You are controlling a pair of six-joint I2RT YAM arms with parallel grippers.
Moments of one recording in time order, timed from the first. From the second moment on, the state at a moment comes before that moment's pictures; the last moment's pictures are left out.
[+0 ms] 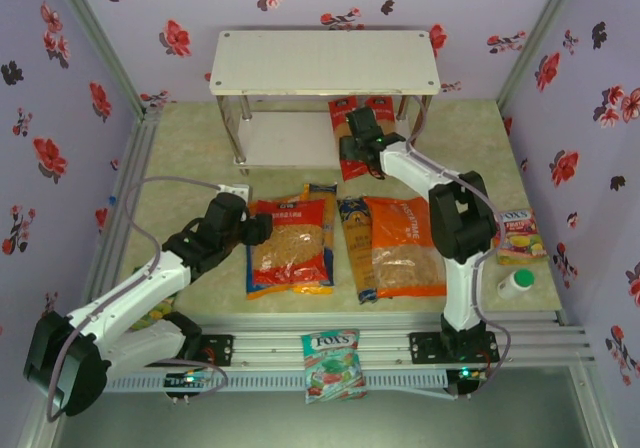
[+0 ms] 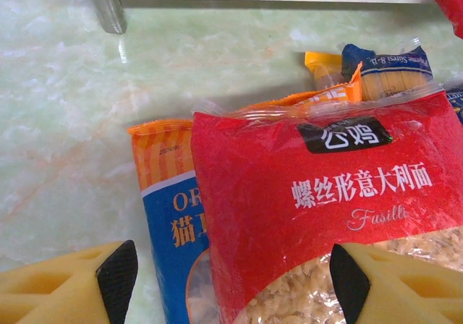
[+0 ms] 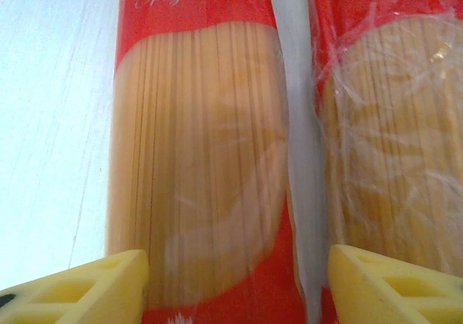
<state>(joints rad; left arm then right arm) -0.63 1.02 0.65 -0.36 -0.21 -0.40 0.48 2.01 1.57 -0.39 0.23 0.32</state>
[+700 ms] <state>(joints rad) -1.00 1.26 0.96 -0.50 -0.37 -0.43 0.66 1.44 1.09 -0.46 0.20 0.40</state>
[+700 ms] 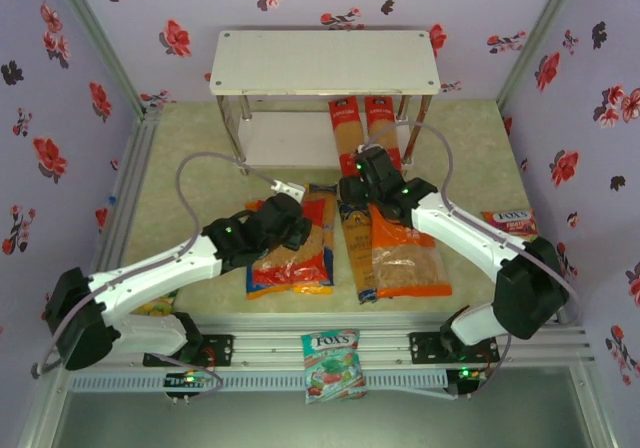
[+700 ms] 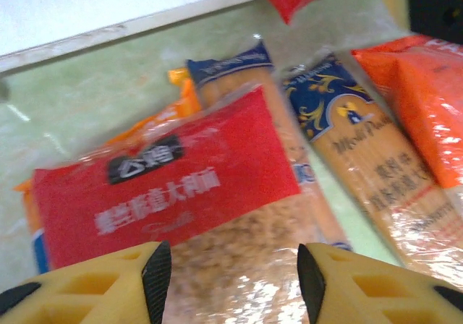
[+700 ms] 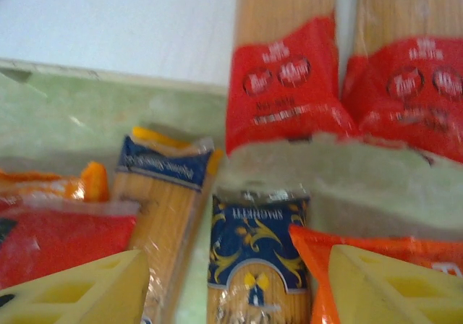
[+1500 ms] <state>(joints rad) -0.99 1.52 0.96 -0.40 -0.21 -0.57 0.66 1.37 1.03 -0.49 0.18 0.43</state>
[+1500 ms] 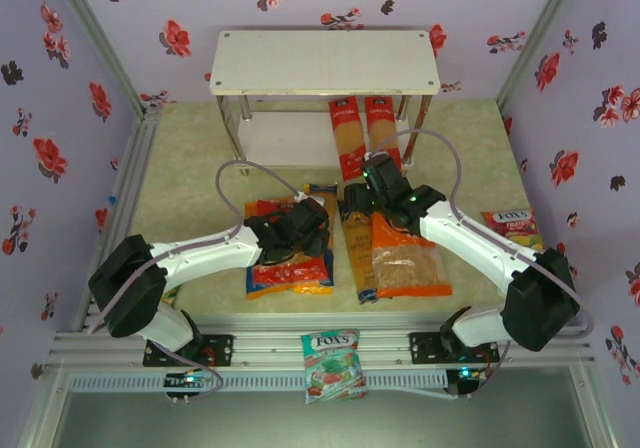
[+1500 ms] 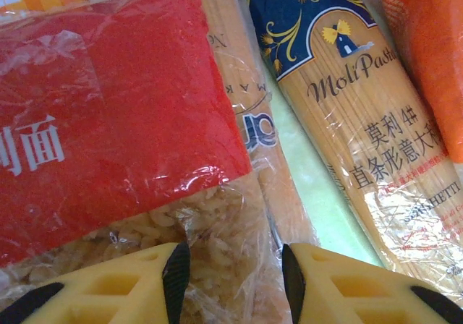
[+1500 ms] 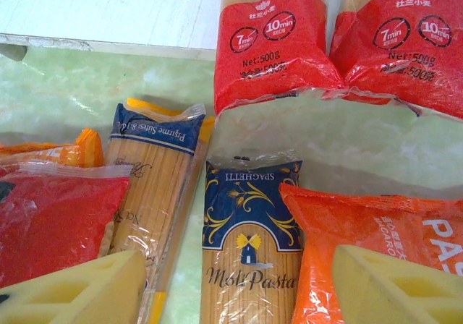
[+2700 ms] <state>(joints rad) -0.89 1.38 0.73 -0.29 -0.17 -0.61 0.66 1.37 1.03 -0.49 0.16 0.43</state>
